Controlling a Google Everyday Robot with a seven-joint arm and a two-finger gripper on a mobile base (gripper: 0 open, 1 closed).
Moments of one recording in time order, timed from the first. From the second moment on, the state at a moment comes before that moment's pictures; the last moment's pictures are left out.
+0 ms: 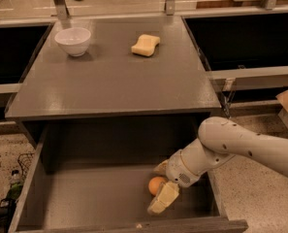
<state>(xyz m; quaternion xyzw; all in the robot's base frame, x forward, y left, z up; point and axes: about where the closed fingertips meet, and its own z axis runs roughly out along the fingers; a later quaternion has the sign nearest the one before) 0.401 -0.039 0.611 -0.55 0.76 0.32 0.14</state>
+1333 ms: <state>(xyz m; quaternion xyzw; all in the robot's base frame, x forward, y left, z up) 0.401 -0.039 0.611 -0.55 0.76 0.32 0.14</state>
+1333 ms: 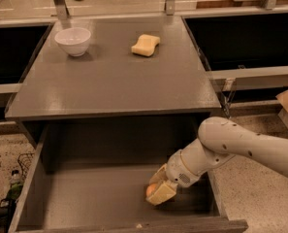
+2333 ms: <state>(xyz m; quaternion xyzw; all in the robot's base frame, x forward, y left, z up) 0.416 -0.032 0.632 -0.56 0.76 0.31 0.12</state>
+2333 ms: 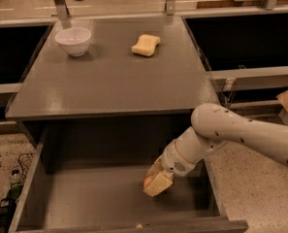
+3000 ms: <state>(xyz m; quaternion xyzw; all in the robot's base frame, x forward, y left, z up) 0.432 -0.034 0.681 -0.58 0.76 0.27 0.10</state>
